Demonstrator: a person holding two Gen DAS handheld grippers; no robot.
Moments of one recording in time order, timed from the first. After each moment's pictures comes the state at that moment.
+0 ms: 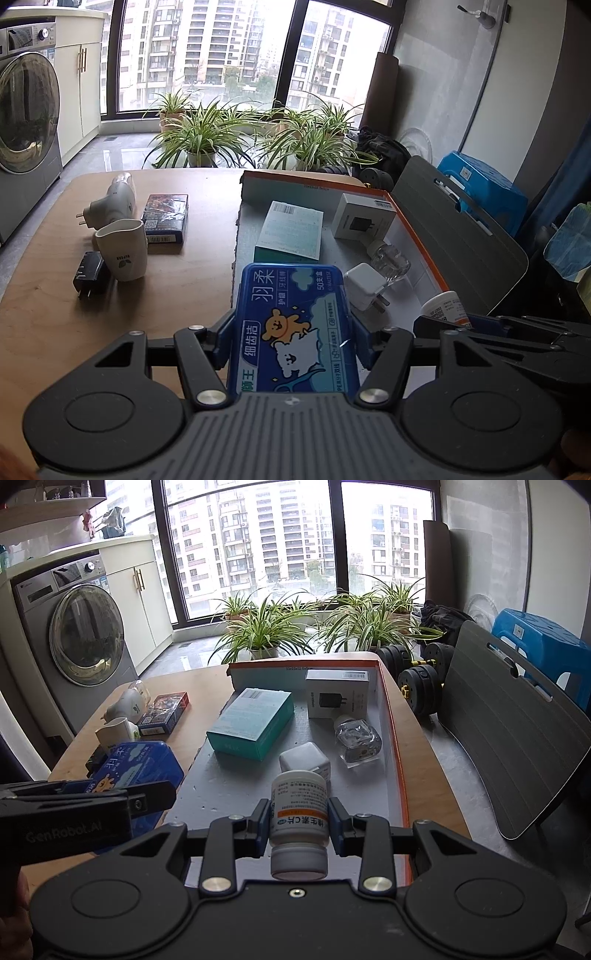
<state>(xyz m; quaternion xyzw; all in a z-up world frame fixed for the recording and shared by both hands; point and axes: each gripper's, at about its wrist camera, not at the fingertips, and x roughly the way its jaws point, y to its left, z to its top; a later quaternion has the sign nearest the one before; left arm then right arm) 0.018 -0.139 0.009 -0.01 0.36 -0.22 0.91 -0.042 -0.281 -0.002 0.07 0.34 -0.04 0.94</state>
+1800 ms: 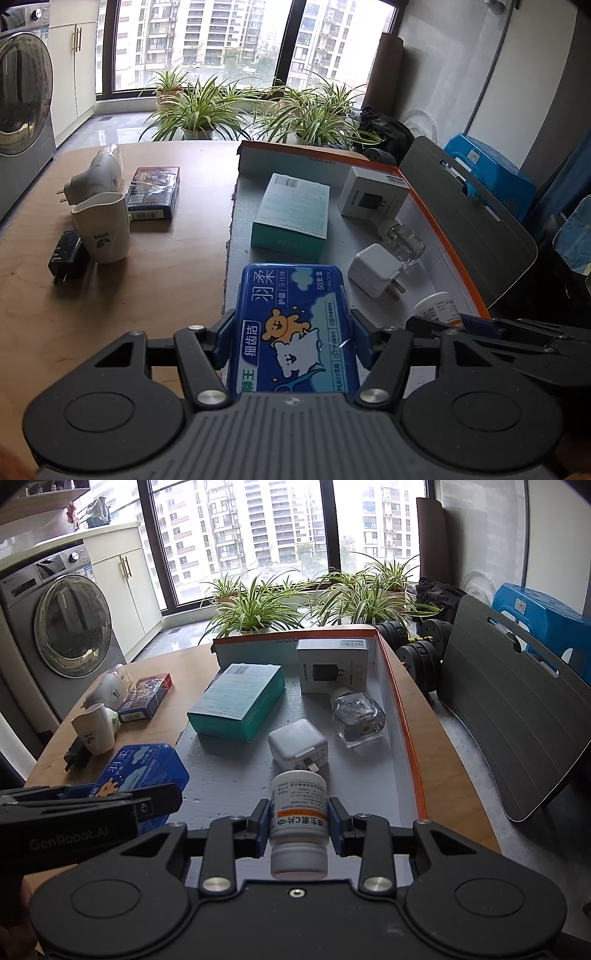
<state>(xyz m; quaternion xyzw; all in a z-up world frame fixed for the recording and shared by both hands) 0.041 -0.150 -0.015 -0.01 0.39 -0.22 0.89 -0.015 -0.287 -0.026 0.08 0.38 -0.05 0.92</state>
